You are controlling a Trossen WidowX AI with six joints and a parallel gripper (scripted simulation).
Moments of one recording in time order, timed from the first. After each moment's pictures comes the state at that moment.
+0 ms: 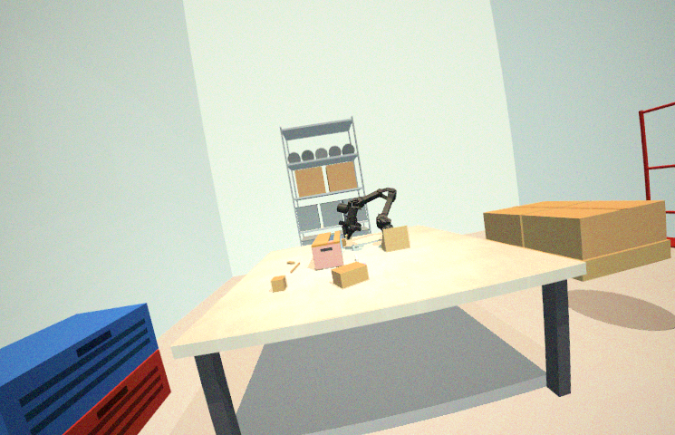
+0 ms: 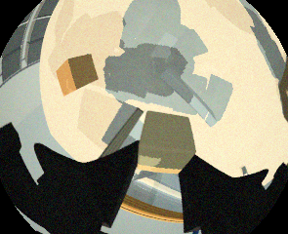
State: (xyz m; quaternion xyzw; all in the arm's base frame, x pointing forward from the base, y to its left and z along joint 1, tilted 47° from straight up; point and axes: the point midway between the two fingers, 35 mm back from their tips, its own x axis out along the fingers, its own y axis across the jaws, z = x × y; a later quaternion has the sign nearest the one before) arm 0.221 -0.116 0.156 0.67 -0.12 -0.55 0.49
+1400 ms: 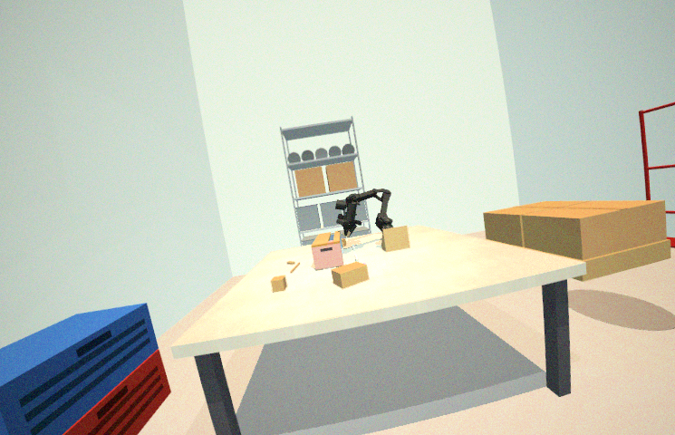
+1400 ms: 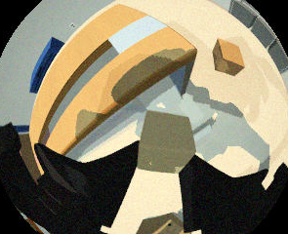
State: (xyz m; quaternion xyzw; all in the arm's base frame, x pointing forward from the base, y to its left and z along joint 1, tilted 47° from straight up) arm 0.219 -0.078 0.150 0.01 0.38 -0.45 0.80
